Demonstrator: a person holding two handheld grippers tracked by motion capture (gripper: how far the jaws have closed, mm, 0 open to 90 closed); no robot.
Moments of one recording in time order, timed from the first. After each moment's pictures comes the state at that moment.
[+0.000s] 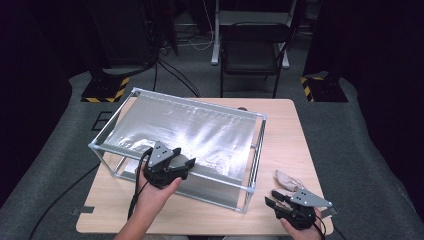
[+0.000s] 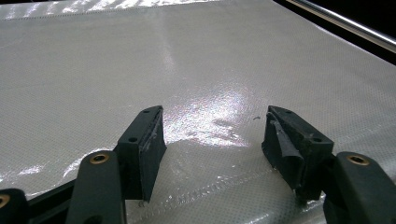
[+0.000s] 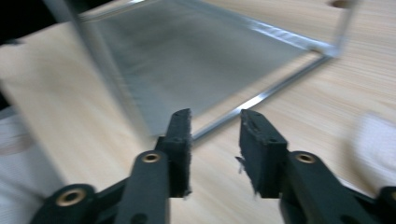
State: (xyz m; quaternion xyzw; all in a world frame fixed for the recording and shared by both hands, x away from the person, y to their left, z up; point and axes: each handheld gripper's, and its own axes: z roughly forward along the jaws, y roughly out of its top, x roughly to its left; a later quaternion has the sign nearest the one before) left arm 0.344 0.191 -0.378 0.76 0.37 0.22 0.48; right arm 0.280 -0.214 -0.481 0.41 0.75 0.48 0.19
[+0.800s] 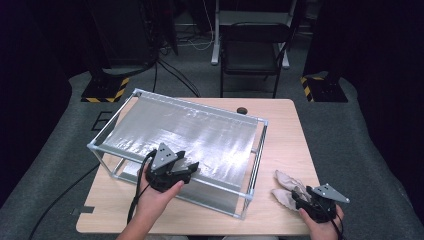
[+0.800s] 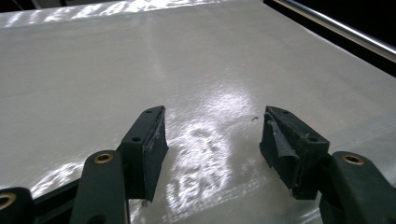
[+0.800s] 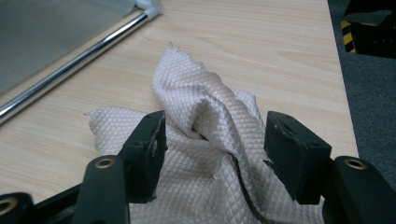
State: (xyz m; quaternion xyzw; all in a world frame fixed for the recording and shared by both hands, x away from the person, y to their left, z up) left arm 0.334 0.178 -0.371 0.78 0.35 0.21 0.48; right arm 0.299 -0.274 -0.505 0.55 0.70 0.37 0.27
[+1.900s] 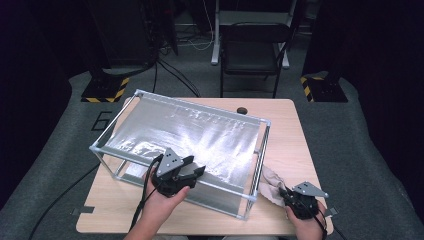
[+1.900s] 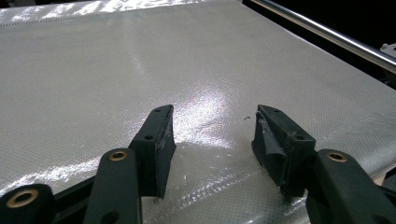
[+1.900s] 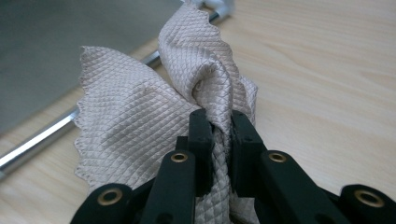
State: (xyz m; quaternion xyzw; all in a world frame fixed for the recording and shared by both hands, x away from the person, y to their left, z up) left arm 0.326 0.168 -0.378 0.77 0.34 0.19 0.50; right arm 0.309 -0.228 -0.503 0.50 0.74 0.38 0.24
